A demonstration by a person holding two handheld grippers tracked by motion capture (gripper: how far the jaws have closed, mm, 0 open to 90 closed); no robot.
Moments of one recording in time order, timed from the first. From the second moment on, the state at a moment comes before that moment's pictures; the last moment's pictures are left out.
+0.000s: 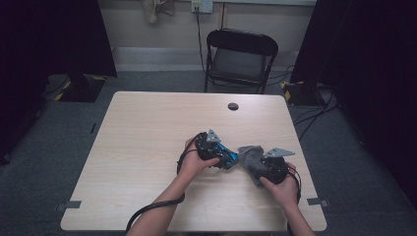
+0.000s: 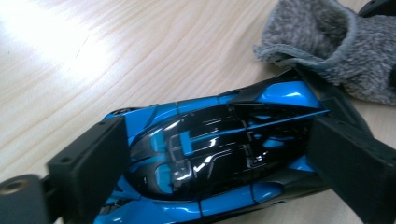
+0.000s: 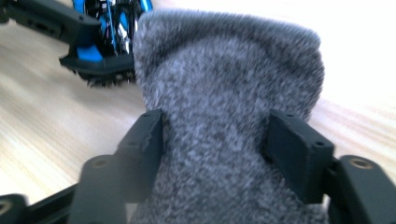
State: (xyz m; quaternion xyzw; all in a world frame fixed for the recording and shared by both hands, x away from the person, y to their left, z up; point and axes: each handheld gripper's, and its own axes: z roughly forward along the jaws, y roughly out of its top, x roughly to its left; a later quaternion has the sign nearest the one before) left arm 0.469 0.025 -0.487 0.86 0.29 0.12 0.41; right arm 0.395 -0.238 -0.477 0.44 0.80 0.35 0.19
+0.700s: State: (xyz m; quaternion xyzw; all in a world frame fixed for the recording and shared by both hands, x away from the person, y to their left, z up) left arm 0.470 0.027 -0.493 0.85 0.27 0.12 0.44; right arm 0.405 -0.224 -0.490 0.44 0.80 0.34 0.21
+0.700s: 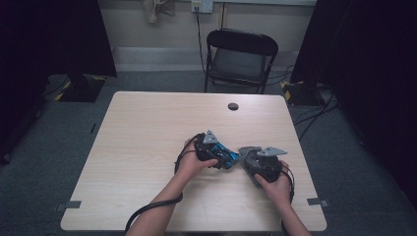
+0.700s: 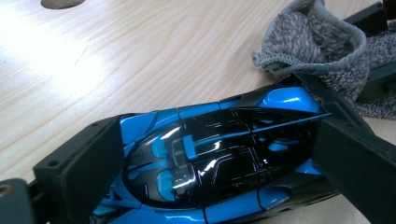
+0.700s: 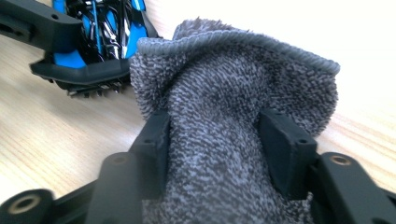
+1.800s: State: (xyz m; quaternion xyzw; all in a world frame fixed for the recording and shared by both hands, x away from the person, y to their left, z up) left arm 0.471 0.019 -0.492 0.86 0.26 0.11 0.43; right arm 0.398 -0.206 -0.484 0.44 0.81 0.34 0.17
